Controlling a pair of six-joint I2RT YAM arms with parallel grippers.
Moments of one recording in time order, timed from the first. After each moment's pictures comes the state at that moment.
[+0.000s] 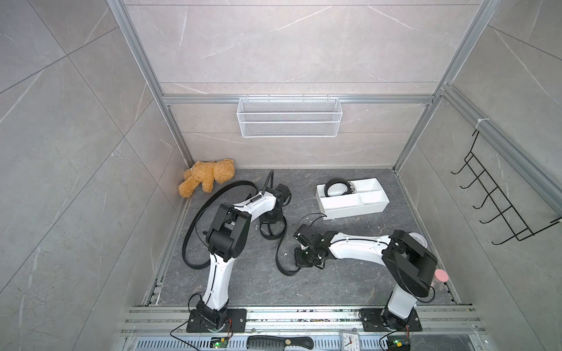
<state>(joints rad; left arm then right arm) -0.53 2.17 1.65 -0.91 -0.26 -0.60 0.92 1.81 1.03 -0.38 -0.22 0.83</state>
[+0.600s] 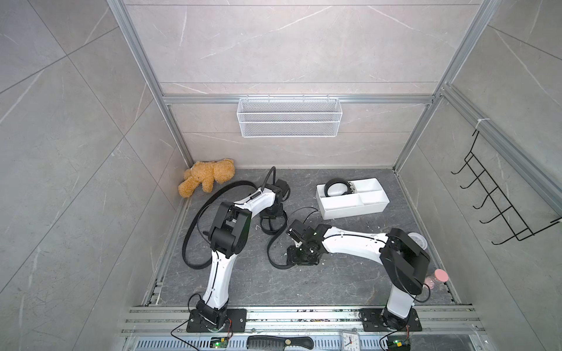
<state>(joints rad) -0.51 2.20 1.69 -0.90 -0.22 -0.49 0.94 1.78 1.20 -0.70 -0.20 0.79</state>
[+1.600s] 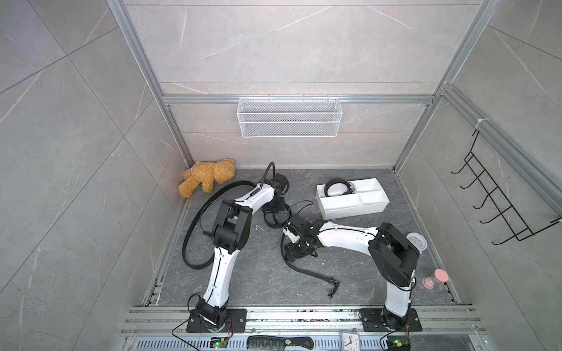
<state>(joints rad) -0.48 2.30 1.87 -0.88 -0.10 -0.48 0.89 1.95 1.28 -0.56 -0.18 0.41</state>
